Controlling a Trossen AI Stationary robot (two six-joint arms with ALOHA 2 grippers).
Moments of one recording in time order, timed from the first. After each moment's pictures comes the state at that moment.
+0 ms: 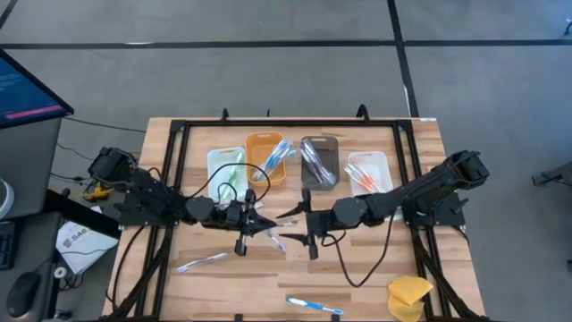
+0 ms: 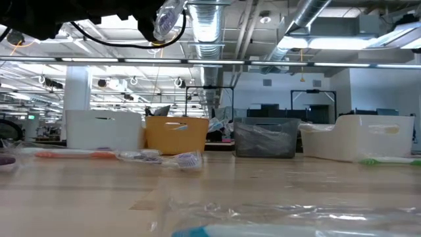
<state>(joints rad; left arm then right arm) -0.37 1.49 0.48 1.16 -0.27 -0.03 0.35 1.59 1.00 0.49 0.25 -0.19</state>
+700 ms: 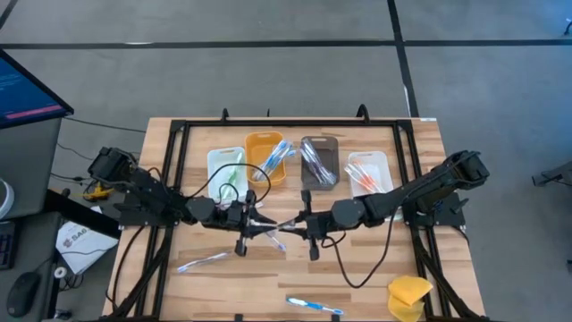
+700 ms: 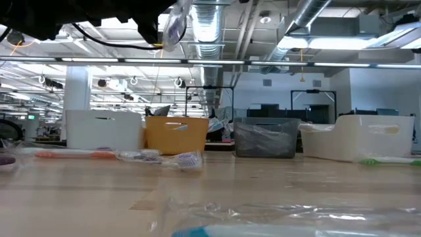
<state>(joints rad) -0.37 1.49 0.48 1.13 -0.26 -0.04 0.35 1.59 1.00 0.43 0.24 -0.22</state>
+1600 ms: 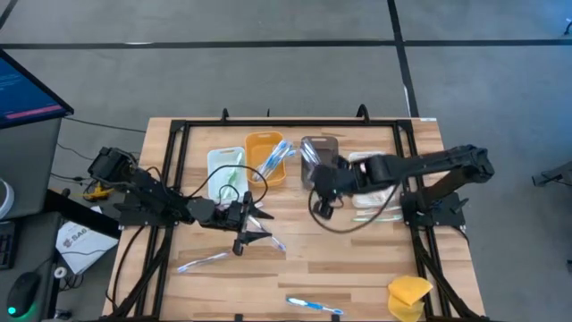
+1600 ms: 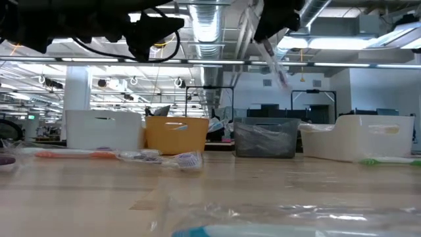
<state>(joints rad) -0.37 1.49 0.40 1.12 -0.26 -0.09 0.13 1.52 1.43 -0.91 0.31 0.42</state>
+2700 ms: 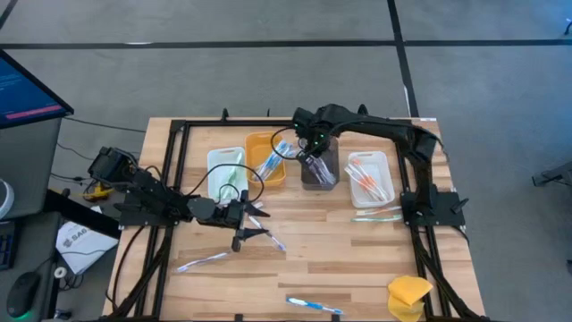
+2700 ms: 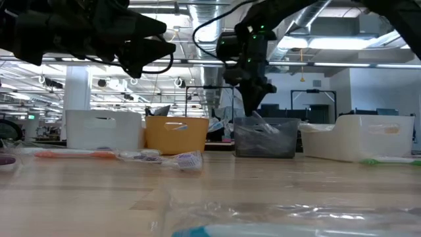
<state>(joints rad) -0.34 1.49 0.33 1.11 -0.26 -0.11 -0.42 2.01 1.72 -1.13 0.03 0.26</state>
